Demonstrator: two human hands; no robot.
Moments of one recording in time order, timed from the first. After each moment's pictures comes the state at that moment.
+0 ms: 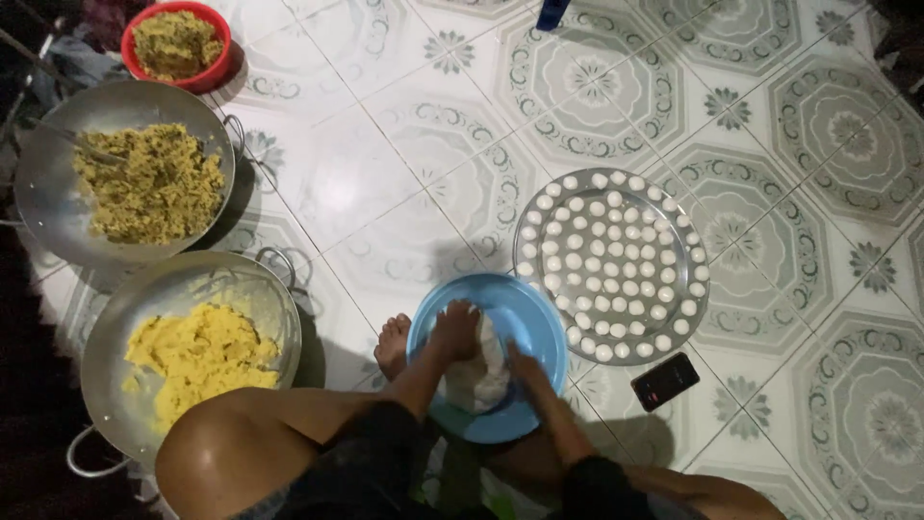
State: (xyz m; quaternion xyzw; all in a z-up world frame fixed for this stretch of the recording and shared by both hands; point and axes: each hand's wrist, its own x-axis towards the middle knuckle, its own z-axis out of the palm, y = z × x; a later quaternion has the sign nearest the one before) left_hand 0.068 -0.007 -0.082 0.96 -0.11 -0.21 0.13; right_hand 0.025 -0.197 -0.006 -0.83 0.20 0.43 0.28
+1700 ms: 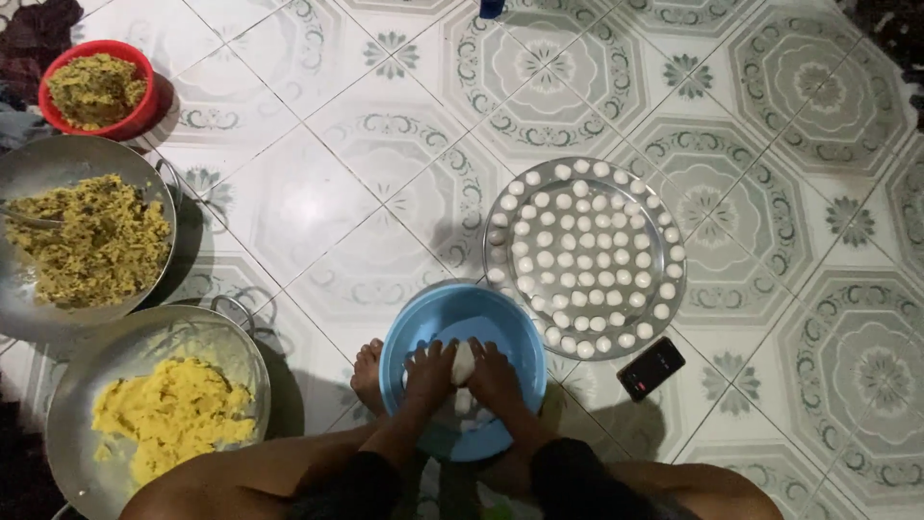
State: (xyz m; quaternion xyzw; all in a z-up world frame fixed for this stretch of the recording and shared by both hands) left_hand 0.023 -0.010 -0.058 0.94 -0.10 -0.29 0.14; right_hand 0.029 -0.182 -0.017 -0.91 -0.08 0.32 0.24
